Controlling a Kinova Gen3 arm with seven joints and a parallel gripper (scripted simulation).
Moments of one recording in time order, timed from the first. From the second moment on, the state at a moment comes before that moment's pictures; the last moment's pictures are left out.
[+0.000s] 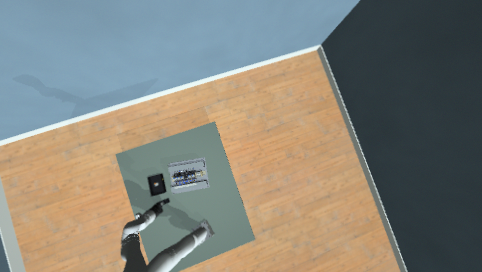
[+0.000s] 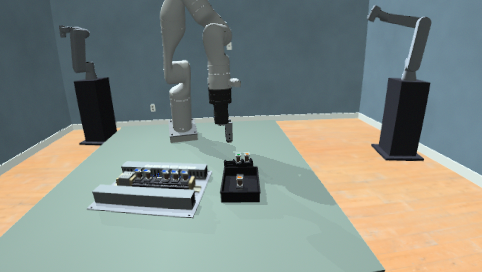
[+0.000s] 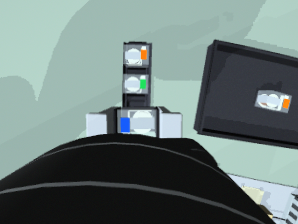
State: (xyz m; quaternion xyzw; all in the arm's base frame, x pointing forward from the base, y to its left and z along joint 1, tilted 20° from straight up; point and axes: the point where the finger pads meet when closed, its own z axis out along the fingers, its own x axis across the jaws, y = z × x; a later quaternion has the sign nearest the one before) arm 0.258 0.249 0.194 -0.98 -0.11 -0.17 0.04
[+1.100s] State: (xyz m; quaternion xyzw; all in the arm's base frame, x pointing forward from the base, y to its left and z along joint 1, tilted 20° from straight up) arm 0.258 0.249 0.188 -0.98 -0.11 -0.17 0.04
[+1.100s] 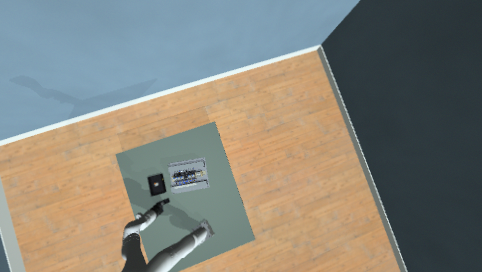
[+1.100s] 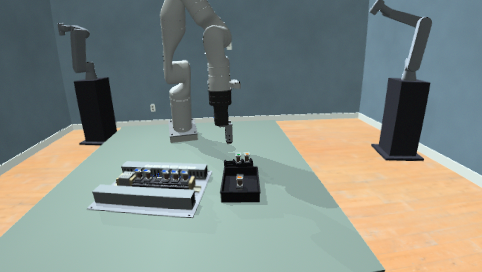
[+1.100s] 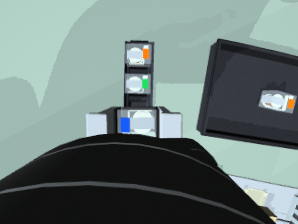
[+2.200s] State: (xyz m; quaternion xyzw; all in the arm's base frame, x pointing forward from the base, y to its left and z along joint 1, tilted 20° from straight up) arm 0.257 0.249 0.186 -0.96 -0.21 -0.17 0.02
